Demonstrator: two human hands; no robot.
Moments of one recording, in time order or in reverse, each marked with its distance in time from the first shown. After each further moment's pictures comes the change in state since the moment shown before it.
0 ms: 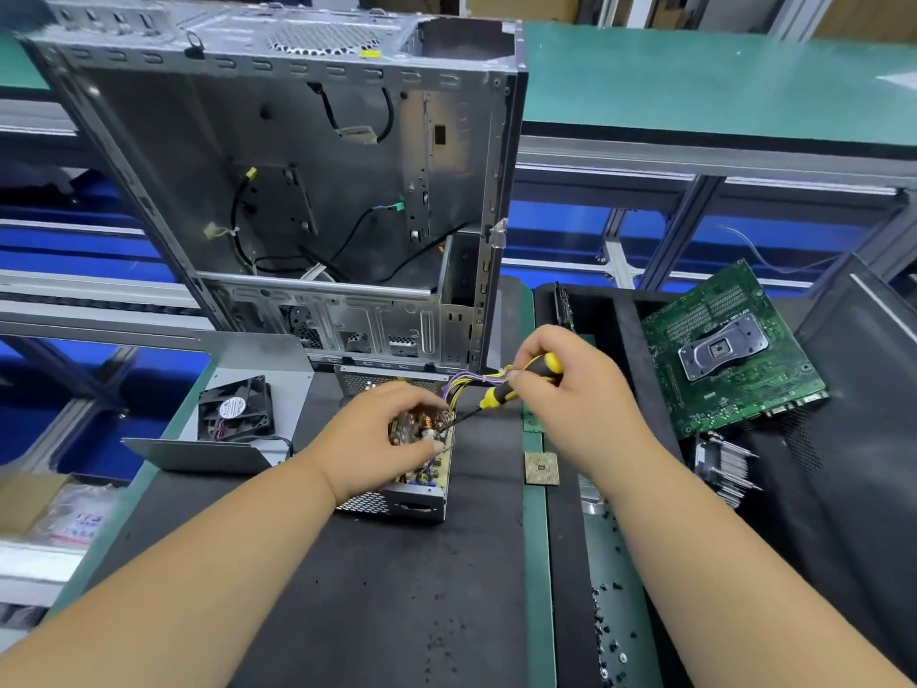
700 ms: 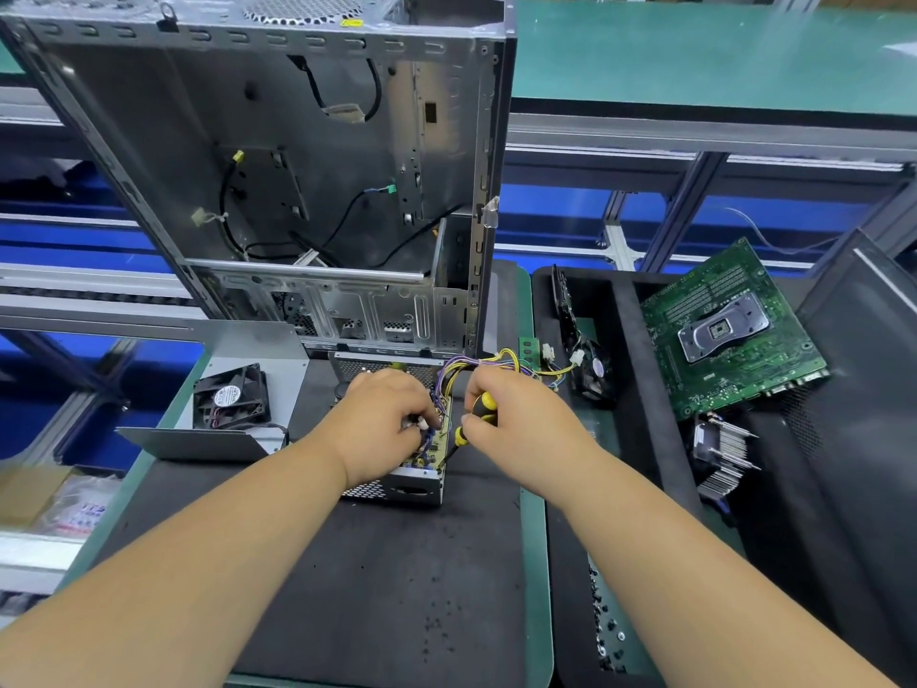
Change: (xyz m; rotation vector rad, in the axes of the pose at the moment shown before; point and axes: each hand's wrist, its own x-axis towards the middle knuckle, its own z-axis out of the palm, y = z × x) left_hand 0.010 0.003 0.003 0.326 -0.078 0.010; right_hand -0.003 0.014 0.038 -0.370 -0.261 -0.085
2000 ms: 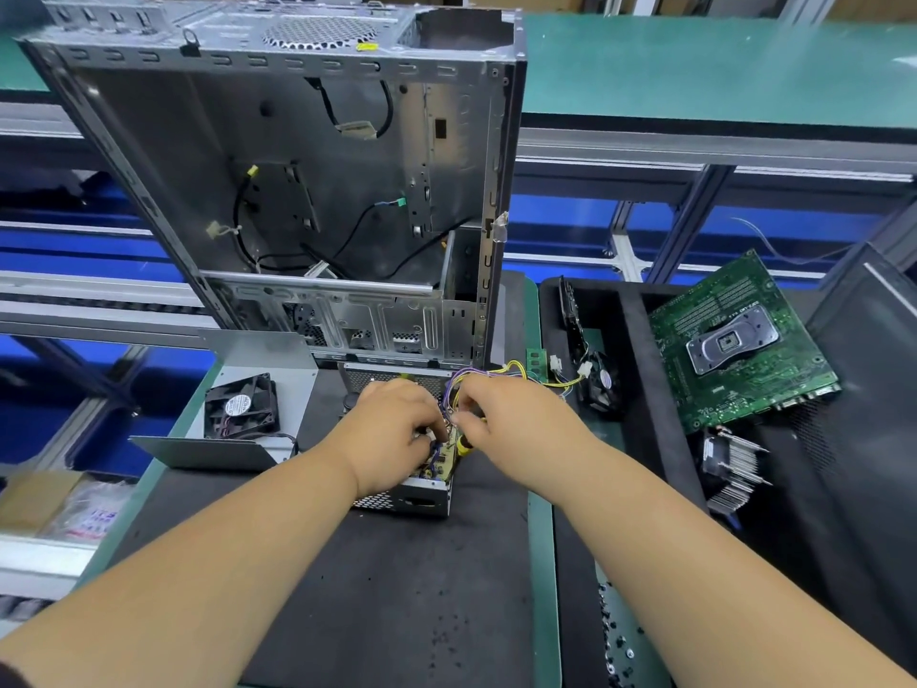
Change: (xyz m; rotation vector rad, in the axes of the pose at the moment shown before) left_hand 0.003 -0.006 0.005 0.060 0.009 0.053; right_hand 0.016 -0.009 -0.001 -0.231 -0.080 -0.076
